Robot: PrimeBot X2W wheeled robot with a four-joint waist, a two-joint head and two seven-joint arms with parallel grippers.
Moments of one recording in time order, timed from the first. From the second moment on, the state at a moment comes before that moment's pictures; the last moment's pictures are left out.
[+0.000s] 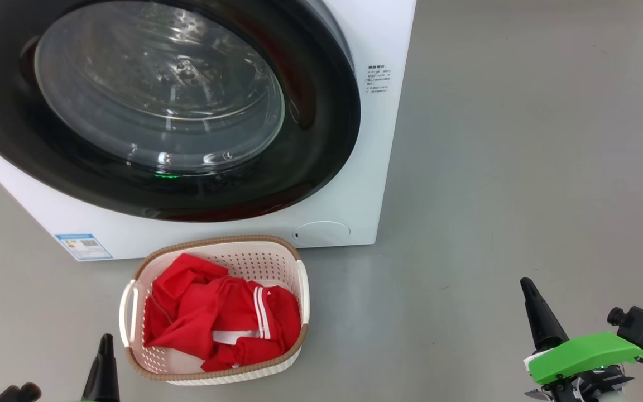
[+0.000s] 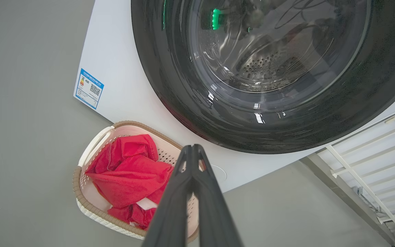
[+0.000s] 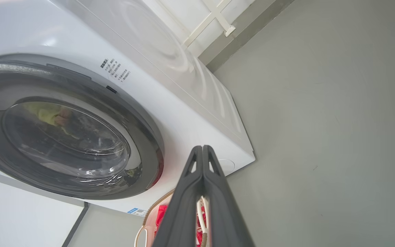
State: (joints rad) left arm -0.03 0.06 0.02 0.32 -0.83 -0.13 -0.10; right arm -0.14 -0.14 0.04 0.38 0.93 0.13 -0.11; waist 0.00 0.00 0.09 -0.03
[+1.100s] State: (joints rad) left arm -0.05 0.05 0.04 0.30 -1.17 -0.13 -0.01; right arm -0.13 -0.10 -0.03 0.33 1.23 0.13 -0.02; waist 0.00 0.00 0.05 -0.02
